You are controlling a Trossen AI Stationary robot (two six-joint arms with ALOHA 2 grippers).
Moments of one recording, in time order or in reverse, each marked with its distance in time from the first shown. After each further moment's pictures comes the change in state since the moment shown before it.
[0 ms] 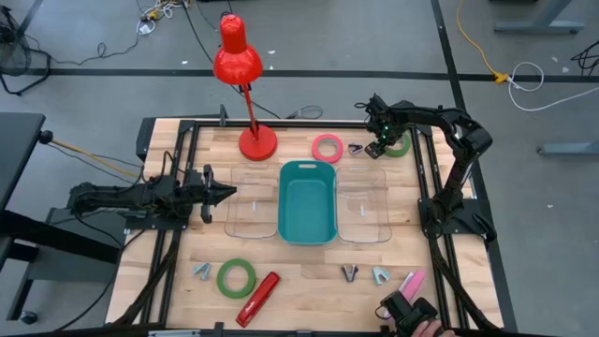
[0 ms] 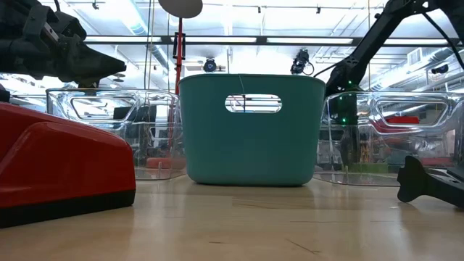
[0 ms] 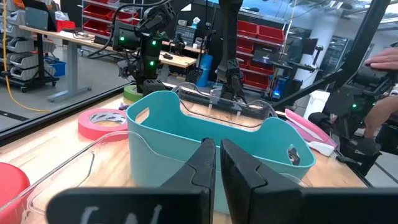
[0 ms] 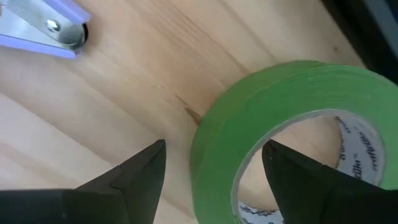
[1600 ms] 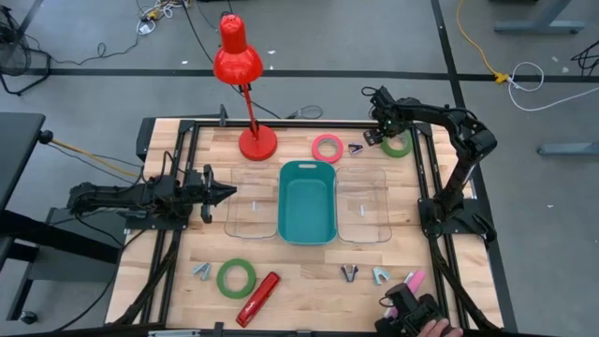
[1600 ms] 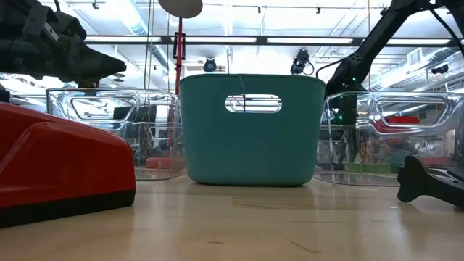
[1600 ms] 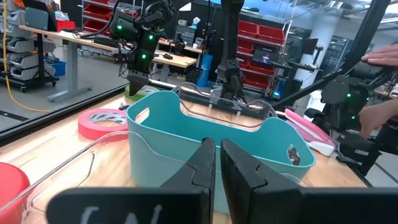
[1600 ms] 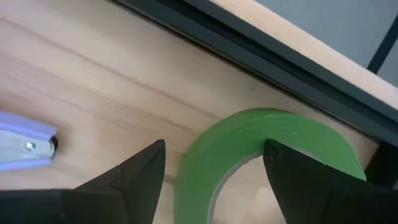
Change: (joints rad) left arm 0.000 0.000 0.000 0.000 0.000 0.000; right arm -0.045 -0.028 0.003 0.128 0.004 0.214
